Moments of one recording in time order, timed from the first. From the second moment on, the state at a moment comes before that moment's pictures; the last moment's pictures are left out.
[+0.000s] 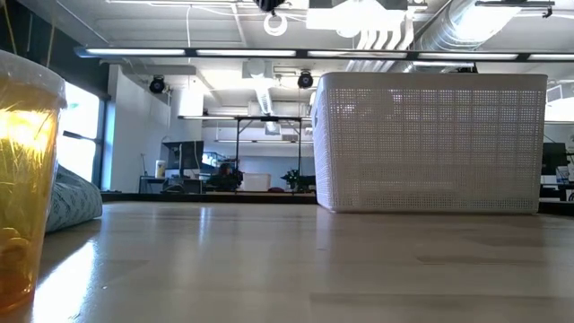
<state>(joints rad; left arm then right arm) -0.31 1.06 1.45 -0.71 -0.11 -0.53 0.52 2.09 1.59 0.01 0.27 0.19</state>
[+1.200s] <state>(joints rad) -0.31 1.11 1.45 -0.77 -0.03 -0.61 0.52 2.25 1.64 0.07 0.20 0.13</state>
